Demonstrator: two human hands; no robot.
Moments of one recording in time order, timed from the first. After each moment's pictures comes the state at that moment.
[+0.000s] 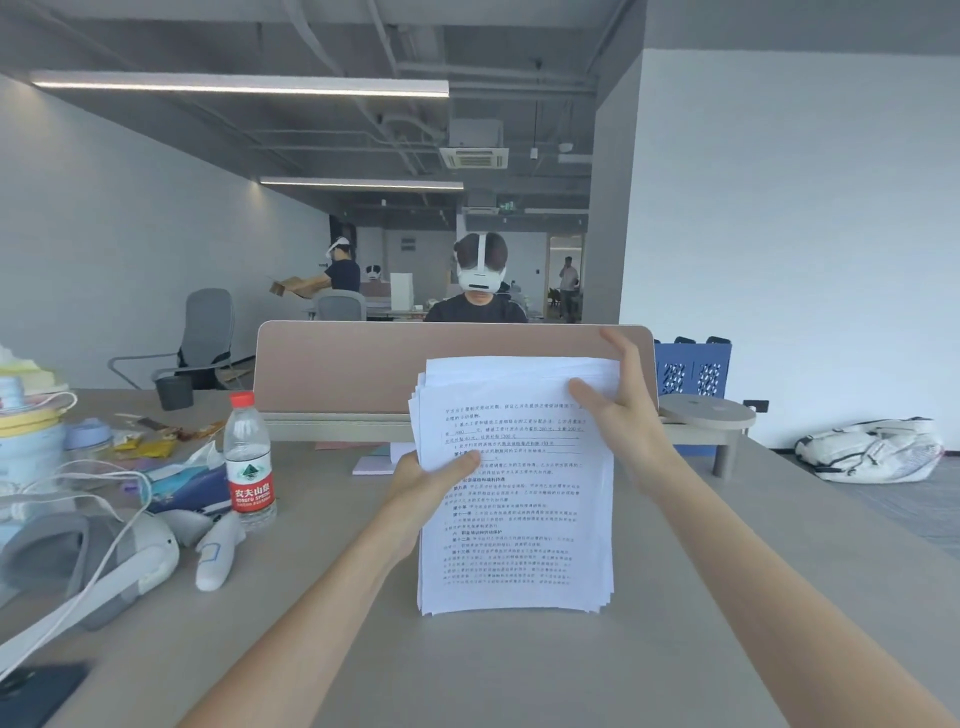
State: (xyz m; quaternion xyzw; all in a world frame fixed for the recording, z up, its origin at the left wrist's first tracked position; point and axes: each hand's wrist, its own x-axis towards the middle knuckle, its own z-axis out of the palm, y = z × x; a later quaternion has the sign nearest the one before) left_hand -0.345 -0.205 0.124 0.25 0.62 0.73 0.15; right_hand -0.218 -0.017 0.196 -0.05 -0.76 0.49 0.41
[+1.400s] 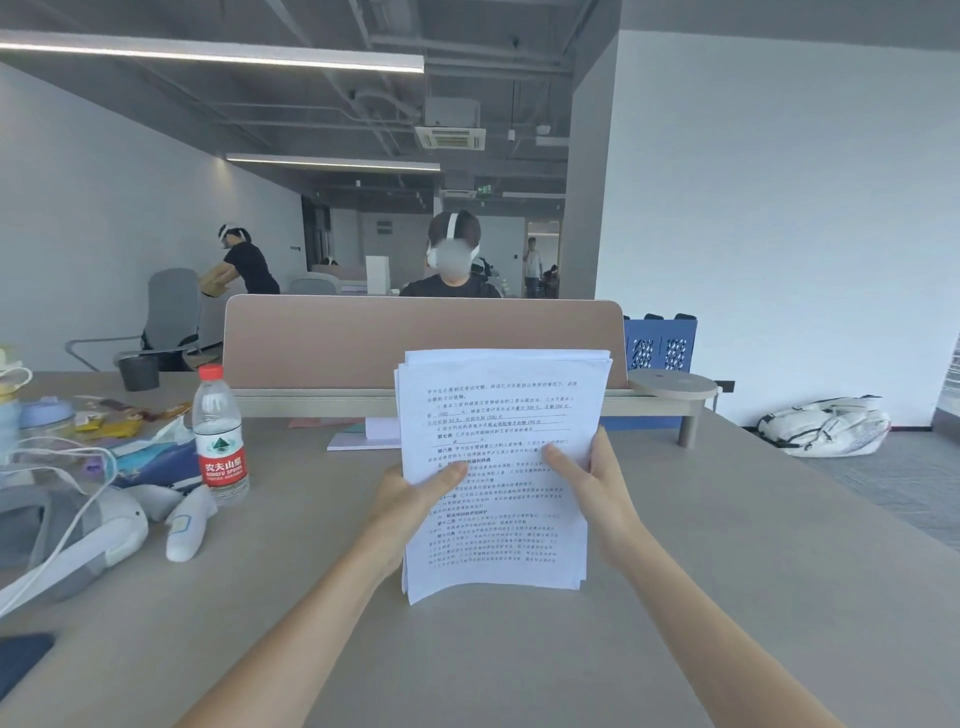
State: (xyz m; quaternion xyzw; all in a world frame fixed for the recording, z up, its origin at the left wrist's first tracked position) left_hand -0.312 -0.206 0.083 0.25 0.63 0.72 0.15; right_hand -0.194 -0.019 0.088 -0.11 -0.67 0.64 0.35
